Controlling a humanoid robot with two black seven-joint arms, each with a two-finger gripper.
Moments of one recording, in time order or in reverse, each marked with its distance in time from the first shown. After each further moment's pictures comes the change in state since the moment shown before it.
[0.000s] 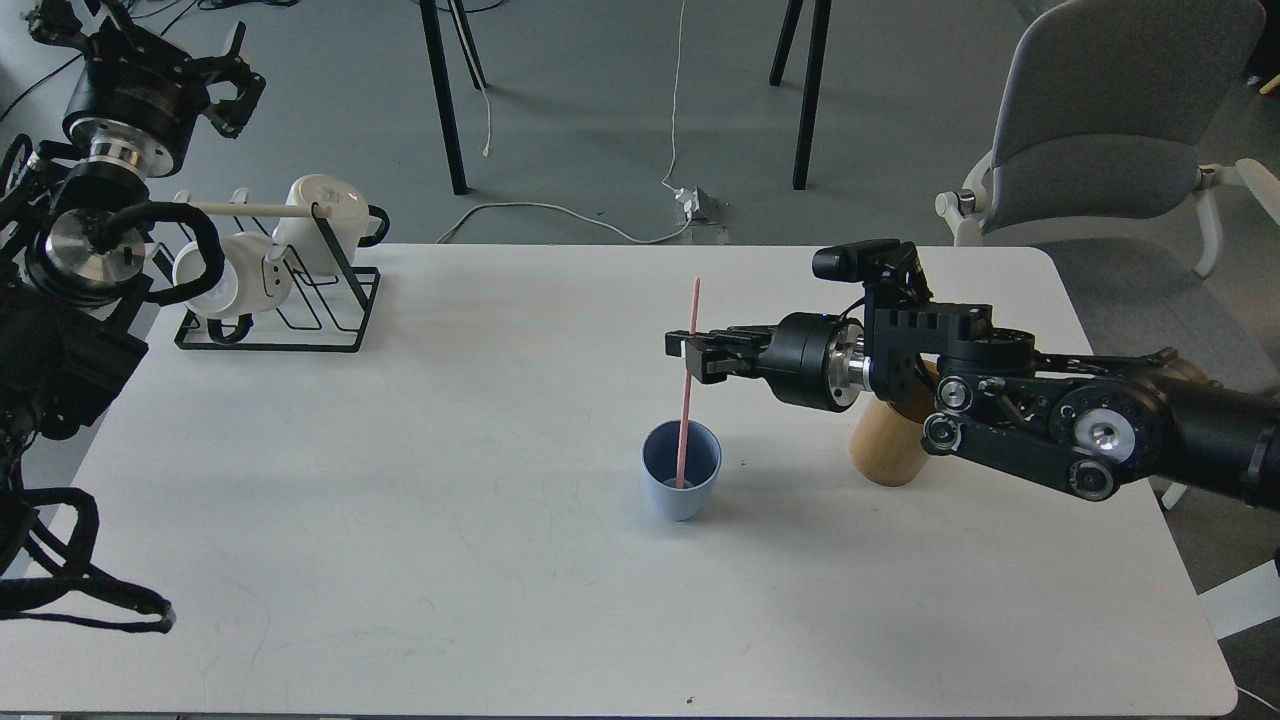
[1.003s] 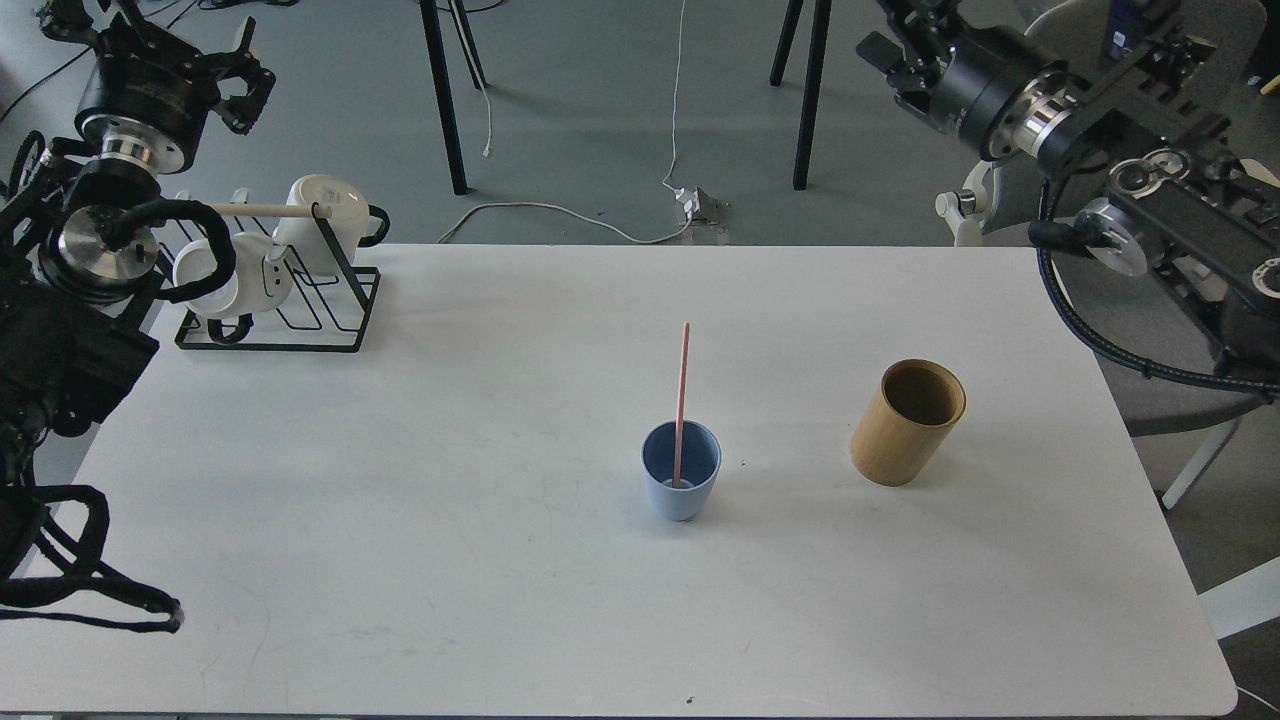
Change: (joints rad) left arm -0.008 -0.033 0.003 -0.001 0.001 0.000 -0.008; right arm -0.021 -0.125 0.609 -0.207 0.735 0.002 0.025
